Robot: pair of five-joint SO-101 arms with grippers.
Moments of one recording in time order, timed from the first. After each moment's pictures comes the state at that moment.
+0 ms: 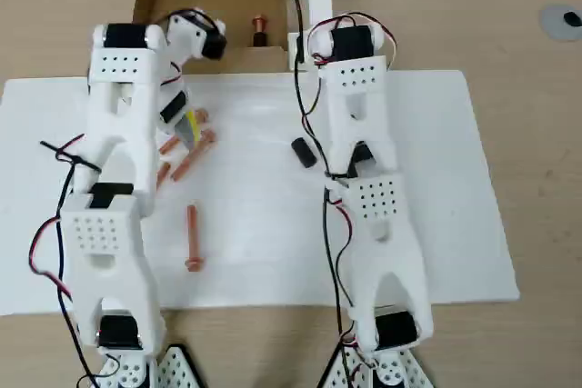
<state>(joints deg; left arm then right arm) -2.5 39.1 -39.9 96.3 -49.7 -14.6 66.0 -92.4 92.8 -14.5</state>
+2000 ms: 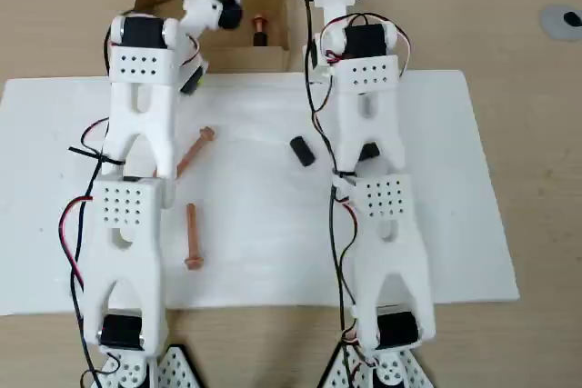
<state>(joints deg) 1.0 54.5 -77.5 100.1 -41.6 -12.2 65.8 -92.4 101.0 -14.5</state>
